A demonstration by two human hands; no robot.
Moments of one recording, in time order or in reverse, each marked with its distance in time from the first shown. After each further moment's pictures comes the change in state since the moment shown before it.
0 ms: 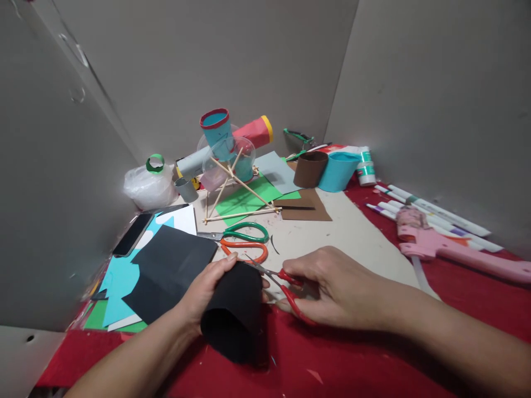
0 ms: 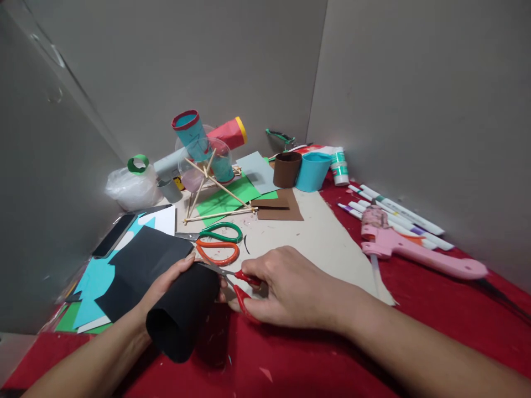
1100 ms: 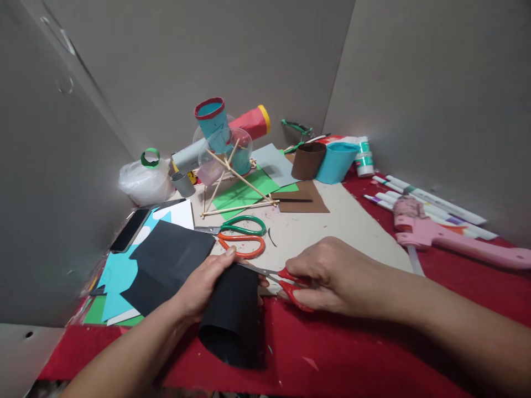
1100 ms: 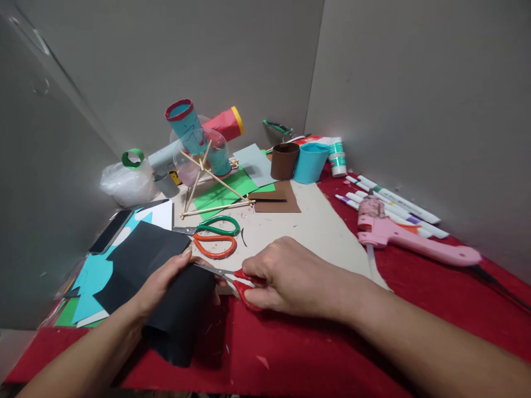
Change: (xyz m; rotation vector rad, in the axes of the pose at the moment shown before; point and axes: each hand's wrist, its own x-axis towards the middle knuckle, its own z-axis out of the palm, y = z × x) left_hand -0.005 0.010 0.003 0.275 -0.042 0.022; right_hand -0.005 0.012 -0.004 -0.059 -0.076 -0.045
